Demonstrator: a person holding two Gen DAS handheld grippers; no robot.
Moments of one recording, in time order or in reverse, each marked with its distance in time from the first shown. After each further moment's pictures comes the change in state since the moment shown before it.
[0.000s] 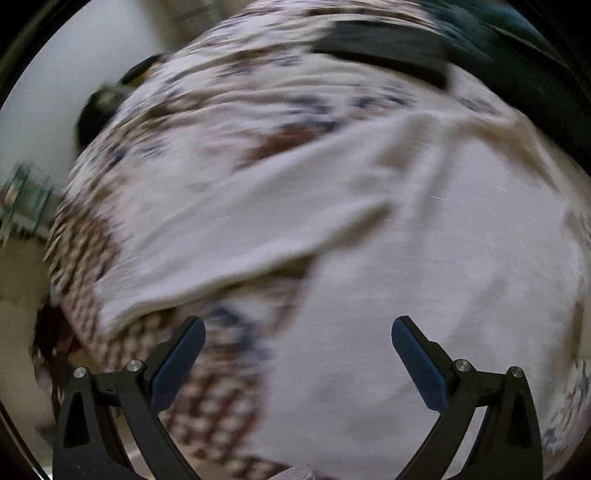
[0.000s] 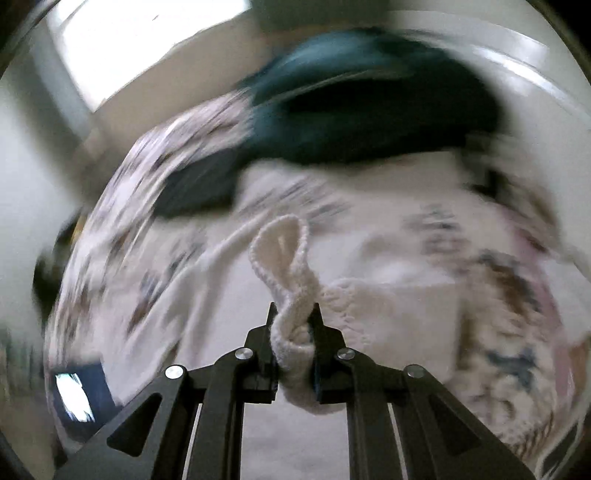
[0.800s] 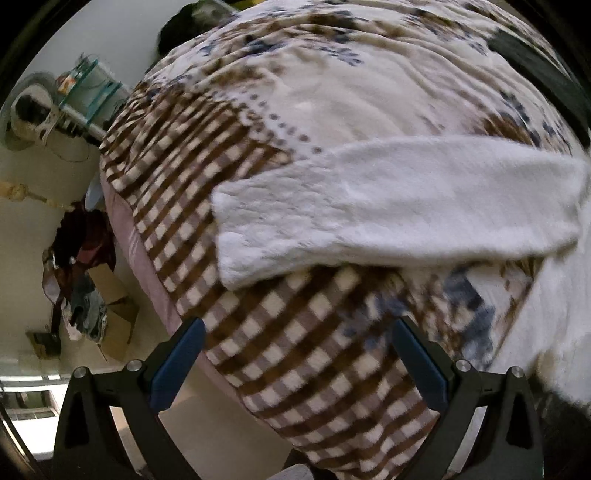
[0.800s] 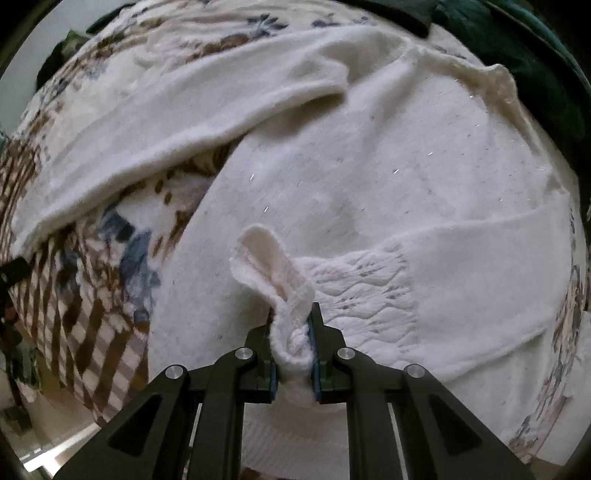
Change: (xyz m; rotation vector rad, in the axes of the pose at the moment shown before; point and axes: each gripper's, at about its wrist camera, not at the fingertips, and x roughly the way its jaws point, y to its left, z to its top) left arm 0.064 0.188 -0.041 -0.307 0.147 0.117; right arm 0.179 0.195 -0.211 -0.384 0.504 -0.058
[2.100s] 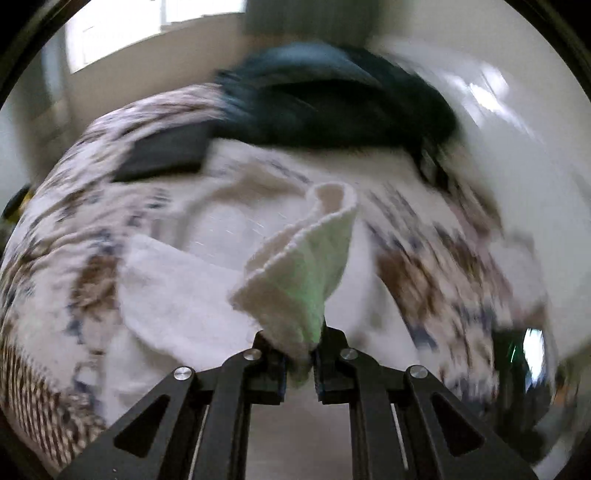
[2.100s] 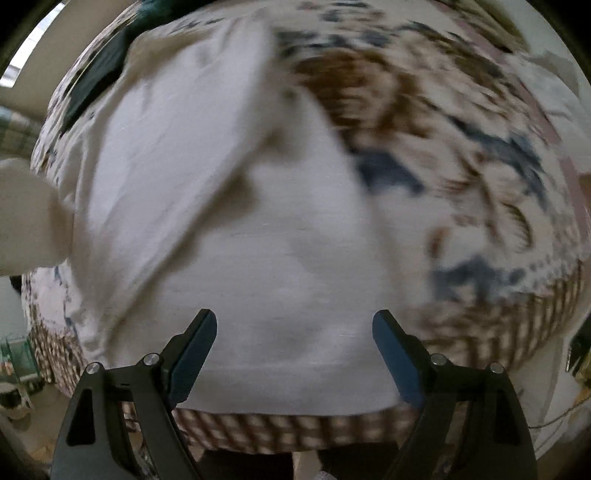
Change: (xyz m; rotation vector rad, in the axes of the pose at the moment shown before) left arm -0.189 -0.304 -0.197 0.838 -0.435 -0.614; right arm -0.044 -0.349 -0.195 0.738 -0.052 0.116
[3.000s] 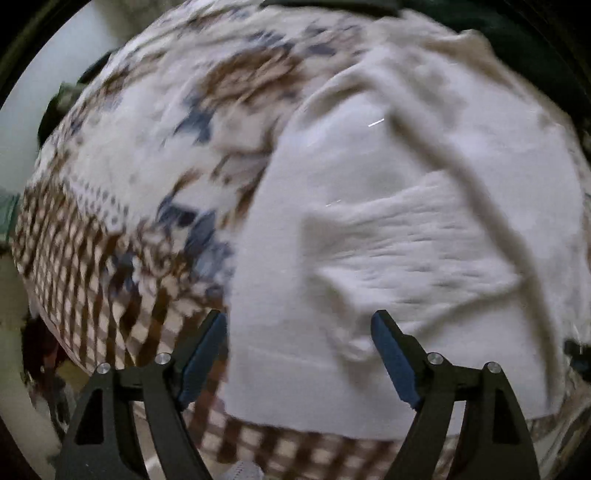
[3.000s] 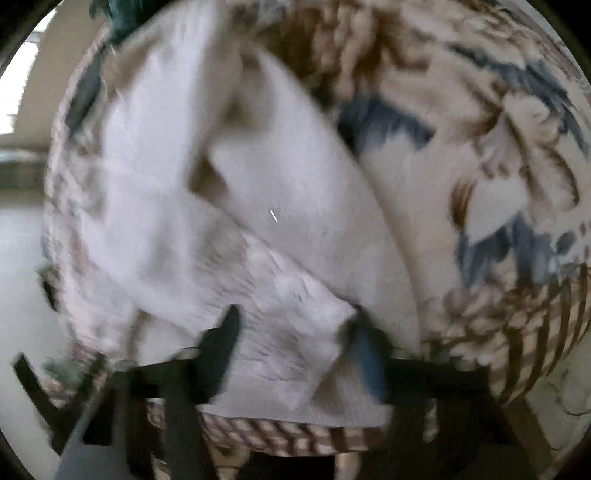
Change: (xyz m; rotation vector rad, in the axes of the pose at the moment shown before) left arm 0.041 0.210 -0.153 -0.403 0.416 0.331; right arm 0.049 -0.057 0.005 0.062 0.126 0.097
